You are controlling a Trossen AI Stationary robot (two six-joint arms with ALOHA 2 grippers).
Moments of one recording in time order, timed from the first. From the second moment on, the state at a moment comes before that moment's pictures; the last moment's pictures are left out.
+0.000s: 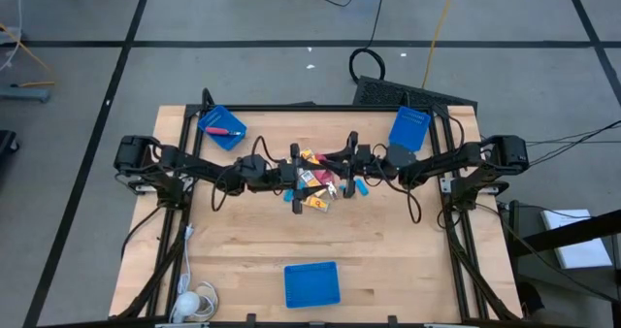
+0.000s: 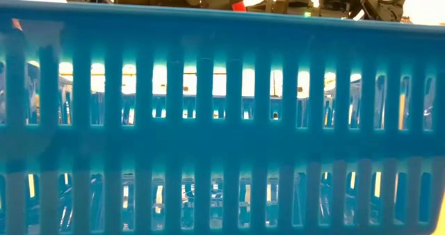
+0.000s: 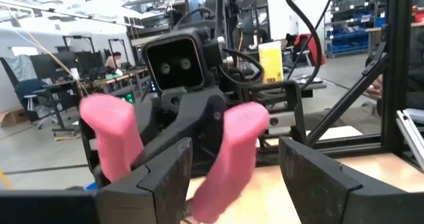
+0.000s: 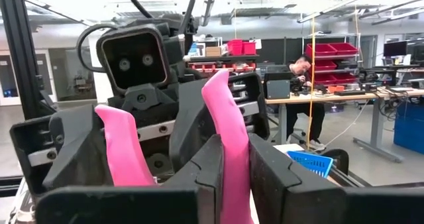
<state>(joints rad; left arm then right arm) -0.02 1.62 0.77 0.99 -0.03 0.18 -0.11 1.55 0.67 1.21 -0.02 0.06</state>
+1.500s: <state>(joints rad) 0.00 1.62 0.77 0.95 -0.03 0.19 -0.11 1.55 0.67 1.15 0.03 0.06</state>
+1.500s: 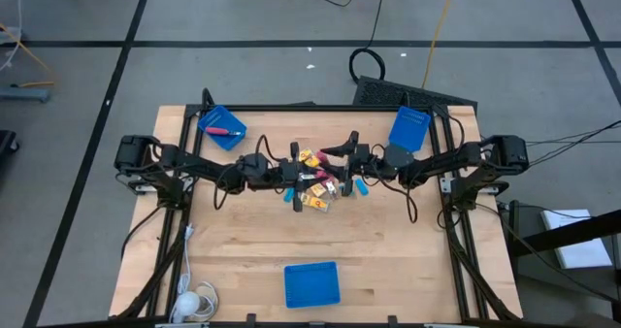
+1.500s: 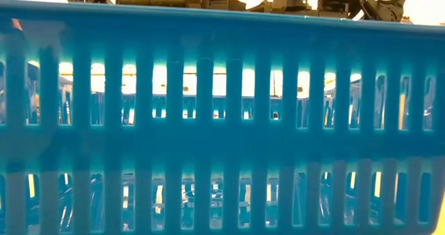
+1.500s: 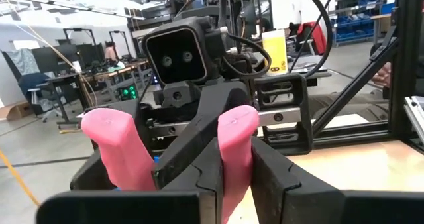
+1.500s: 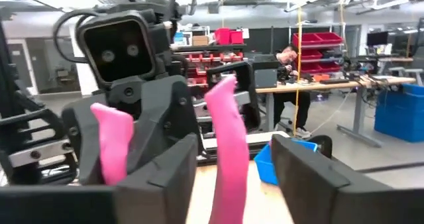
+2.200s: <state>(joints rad) 0.04 1.36 0.60 0.80 -0.15 0.22 -0.11 1.49 0.63 1.11 0.08 0.01</state>
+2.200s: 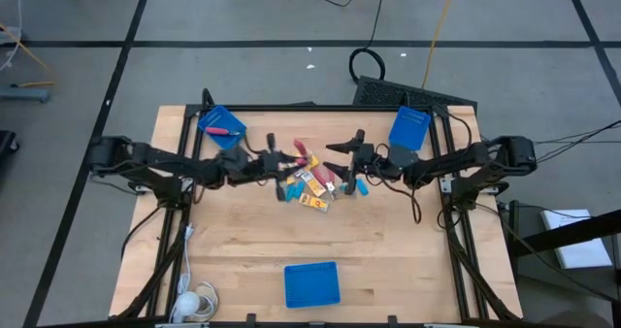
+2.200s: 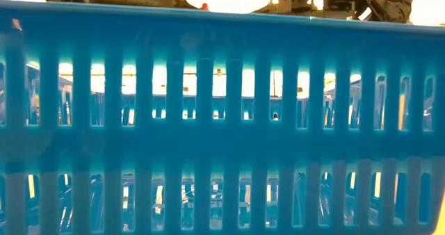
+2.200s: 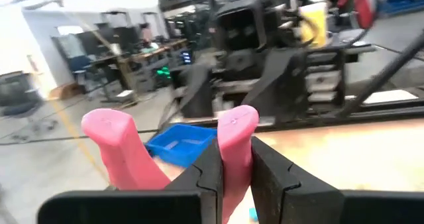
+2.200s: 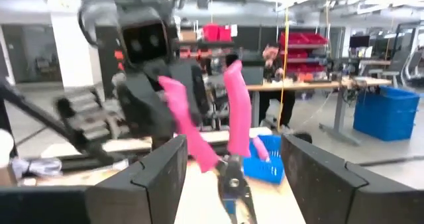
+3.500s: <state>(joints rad) 0.49 0.83 0.25 0.26 -0.84 -0.64 -0.11 1.44 0.59 1.11 0.11 0.01</state>
